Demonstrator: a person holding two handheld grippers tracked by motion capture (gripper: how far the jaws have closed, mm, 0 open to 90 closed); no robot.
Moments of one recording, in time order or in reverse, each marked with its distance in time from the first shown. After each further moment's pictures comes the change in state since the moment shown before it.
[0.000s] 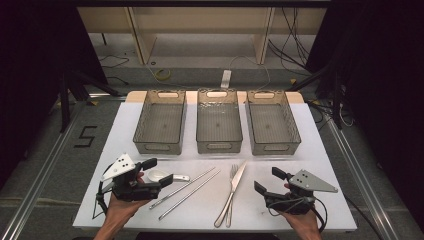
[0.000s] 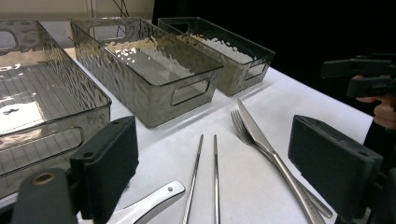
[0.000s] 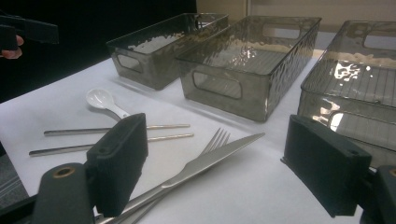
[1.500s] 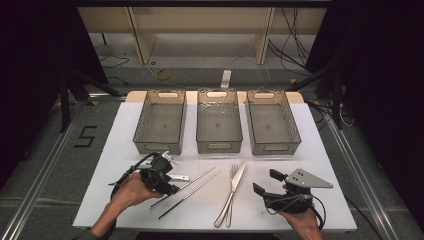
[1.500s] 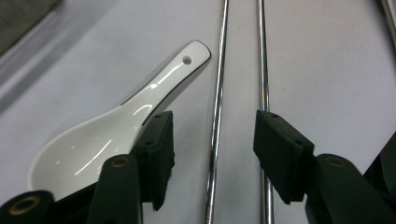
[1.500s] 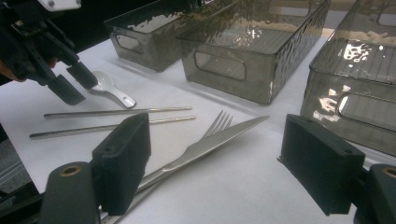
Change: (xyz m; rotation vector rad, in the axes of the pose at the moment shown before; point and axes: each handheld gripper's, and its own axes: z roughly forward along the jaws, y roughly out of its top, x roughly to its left) left arm 0.013 0.000 0.088 0.878 0.022 0.122; right arm -0.001 -0.001 0.005 0.083 0.012 0.007
